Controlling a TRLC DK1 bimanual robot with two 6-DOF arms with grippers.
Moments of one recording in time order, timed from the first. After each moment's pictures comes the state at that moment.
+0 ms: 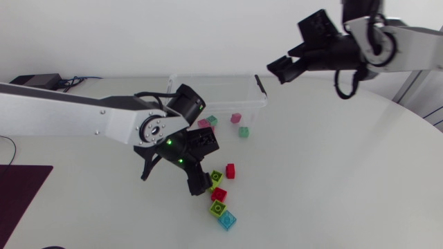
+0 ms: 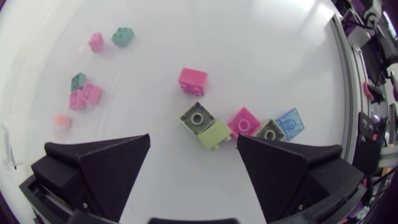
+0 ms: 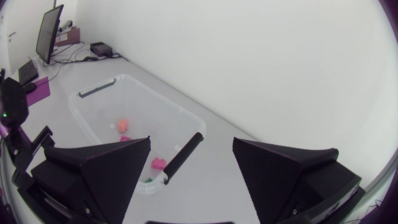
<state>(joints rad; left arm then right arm) -0.64 1.78 1.11 -0.49 0.14 0.58 0.19 1.58 1.25 -0.11 -0.27 -0.38</state>
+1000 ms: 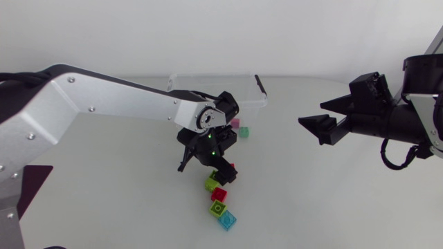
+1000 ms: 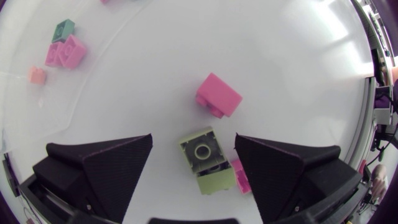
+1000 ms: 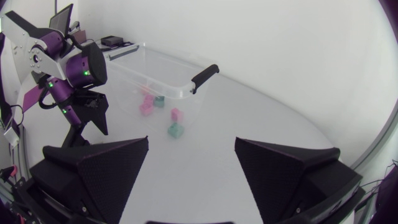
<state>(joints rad) -0.70 2.12 1.45 -0.72 0.05 0.18 0.01 1.20 0.73 -0.10 -0.46 -0.39</state>
